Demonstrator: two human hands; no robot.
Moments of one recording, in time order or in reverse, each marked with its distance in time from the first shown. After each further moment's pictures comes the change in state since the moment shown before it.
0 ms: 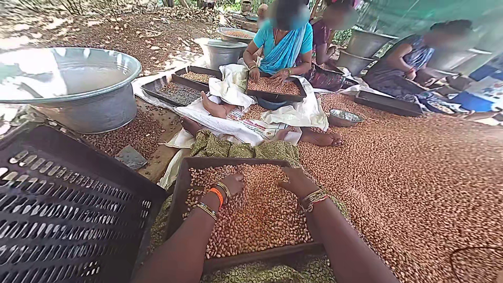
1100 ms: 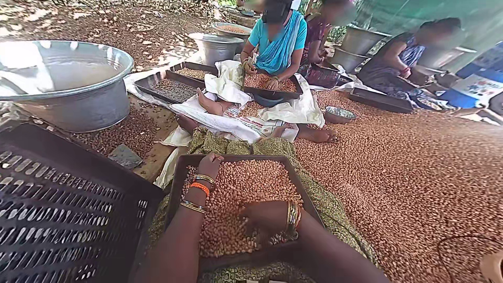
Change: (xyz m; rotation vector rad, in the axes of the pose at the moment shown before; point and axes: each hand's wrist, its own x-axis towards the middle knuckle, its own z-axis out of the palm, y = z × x) left_hand -0.017 -0.006 -0.049 -0.169 0.547 0.016; right_hand -0.059 -0.101 0.025 -0.070 -0.602 -0.948
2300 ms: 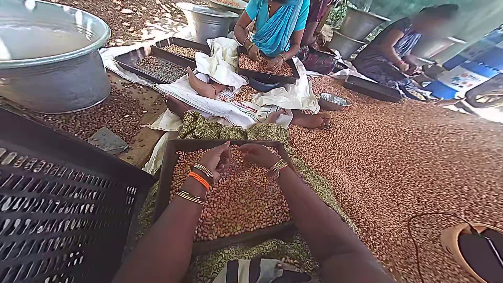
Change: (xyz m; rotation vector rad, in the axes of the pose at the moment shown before) left_hand -0.023 0.008 0.027 -0.888 -0.321 -0.246; right_hand 0.017 0.098 -0.049 0.353 0.719 0.389
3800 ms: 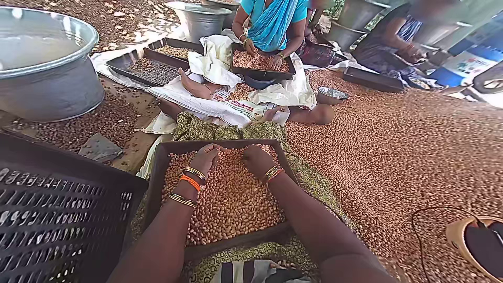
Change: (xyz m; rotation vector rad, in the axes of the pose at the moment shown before) left_hand 0.018 -0.011 -0.008 0.284 0.070 0.253; right_hand -0.016 0.005 0.012 -0.438 0.070 0.175
